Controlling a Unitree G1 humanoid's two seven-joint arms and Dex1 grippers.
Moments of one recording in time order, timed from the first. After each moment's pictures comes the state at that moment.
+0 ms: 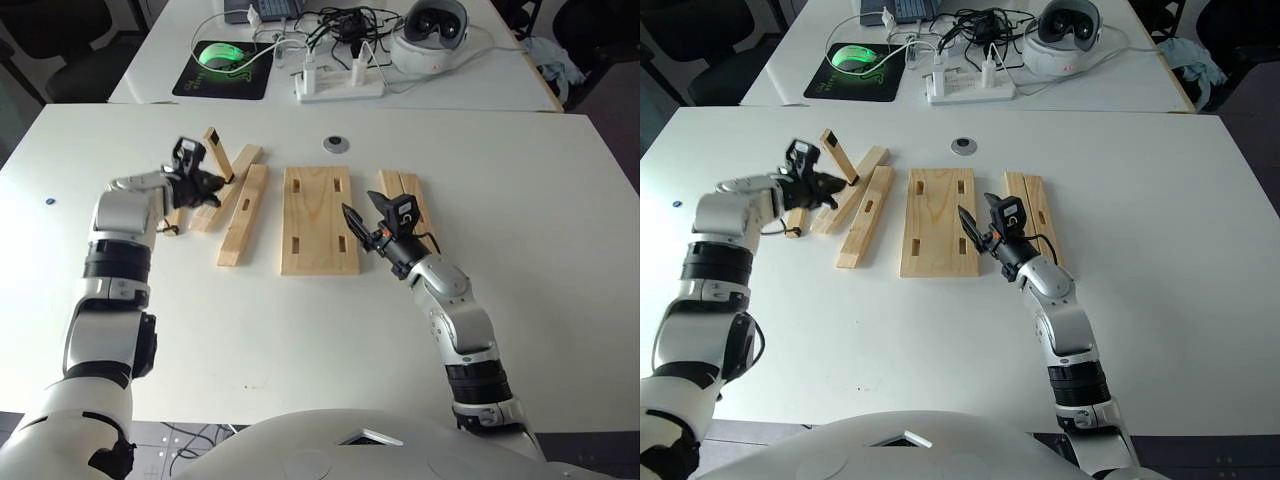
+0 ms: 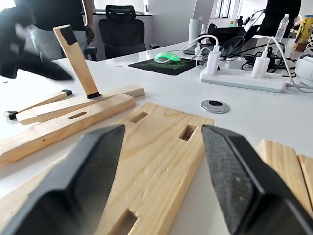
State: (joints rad) left arm -0.66 0.49 -0.03 0.54 -0.14 0.67 -0.55; right arm -0.07 -0.15 0.14 -0.15 0.16 0.25 0.35
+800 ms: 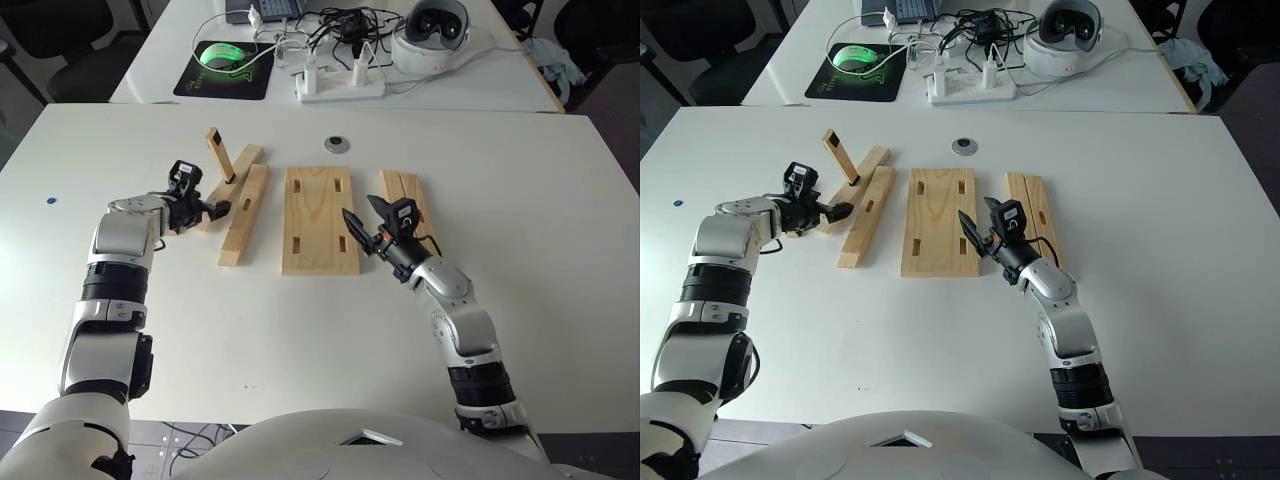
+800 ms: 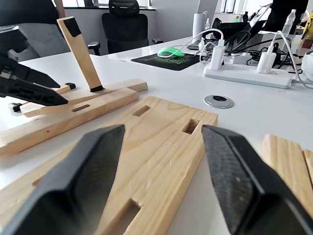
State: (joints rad) left arm -0.56 0.51 -0.02 0.45 -0.10 0.68 -0.55; right arm -0.06 -0.17 0.14 -0.16 0.17 0.26 0.37
